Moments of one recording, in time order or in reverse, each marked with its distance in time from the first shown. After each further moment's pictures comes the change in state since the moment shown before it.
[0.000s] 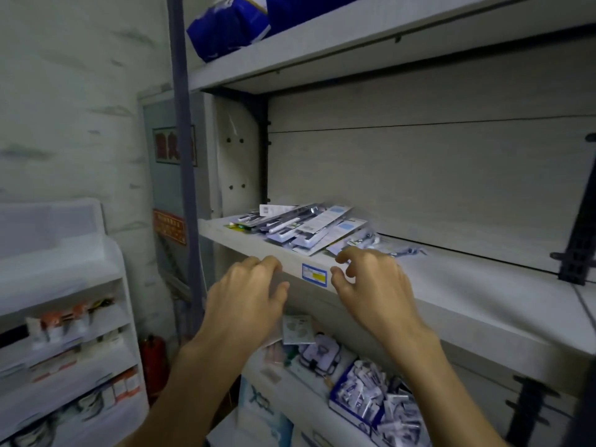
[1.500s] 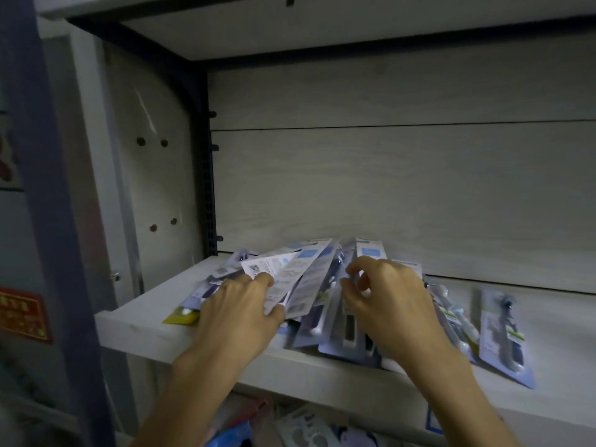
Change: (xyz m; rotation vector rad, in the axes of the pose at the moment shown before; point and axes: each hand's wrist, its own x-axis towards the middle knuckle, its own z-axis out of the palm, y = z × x) left_hand 0.314 -0.186 0.169 -0.150 -0.169 0.340; right_hand 0.227 -0.025 0.201 -0.278 0.106 0.359
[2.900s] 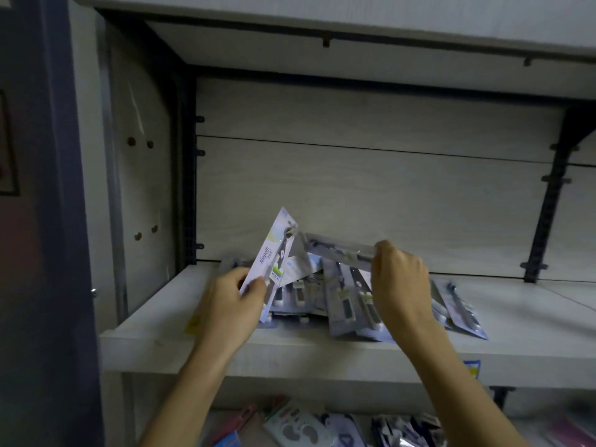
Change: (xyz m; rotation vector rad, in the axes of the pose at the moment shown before) left_hand 0.000 -0.076 -0.027 -1.040 -0.037 -0.144; right_hand 0.003 -0.059 0.011 -0.400 0.319 0.279
